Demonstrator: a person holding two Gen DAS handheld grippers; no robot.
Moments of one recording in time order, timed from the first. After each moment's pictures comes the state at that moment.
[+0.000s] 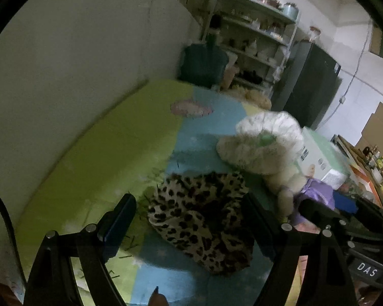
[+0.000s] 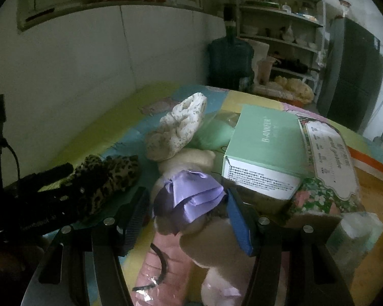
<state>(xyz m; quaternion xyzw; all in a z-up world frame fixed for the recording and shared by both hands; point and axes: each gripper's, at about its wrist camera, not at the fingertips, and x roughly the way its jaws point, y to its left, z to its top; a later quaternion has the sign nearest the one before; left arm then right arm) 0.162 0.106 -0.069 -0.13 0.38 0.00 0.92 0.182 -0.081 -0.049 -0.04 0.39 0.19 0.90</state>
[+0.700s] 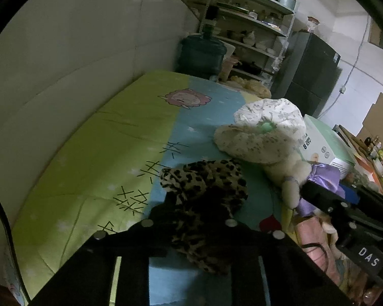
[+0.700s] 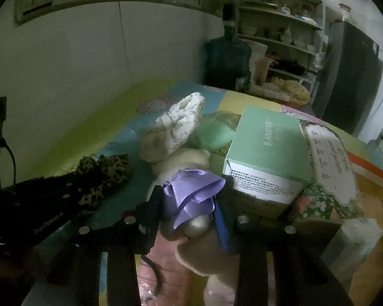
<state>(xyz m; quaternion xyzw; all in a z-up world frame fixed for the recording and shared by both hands) 0.168 0.099 -0.074 -0.11 0.39 0.00 0.92 0.194 -0.075 -0.056 -0.05 0.38 0.18 0.91</state>
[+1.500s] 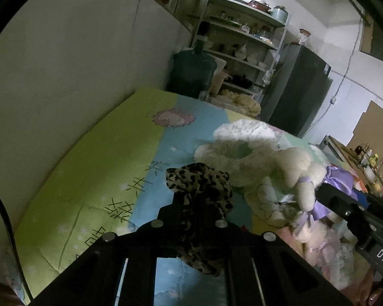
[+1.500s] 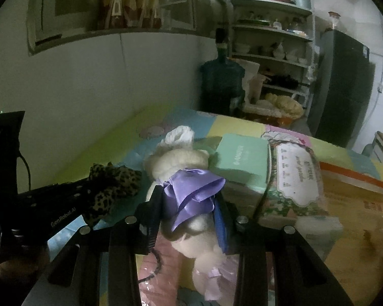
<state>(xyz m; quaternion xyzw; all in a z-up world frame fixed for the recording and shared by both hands) 0.151 0.090 -0.047 -0.12 0.35 -0.02 0.93 0.140 -0.102 -0.012 -0.03 0.33 0.17 0.93</state>
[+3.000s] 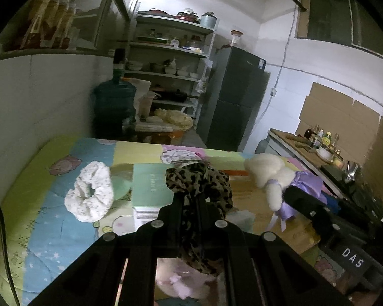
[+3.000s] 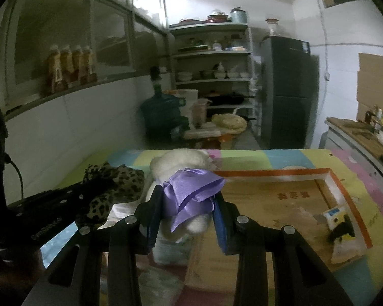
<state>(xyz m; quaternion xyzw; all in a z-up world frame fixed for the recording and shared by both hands) 0.146 -0.073 0.022 -0.06 0.28 -0.17 0.94 0.080 -0.257 0.037 0.04 0.26 0.04 0.97</state>
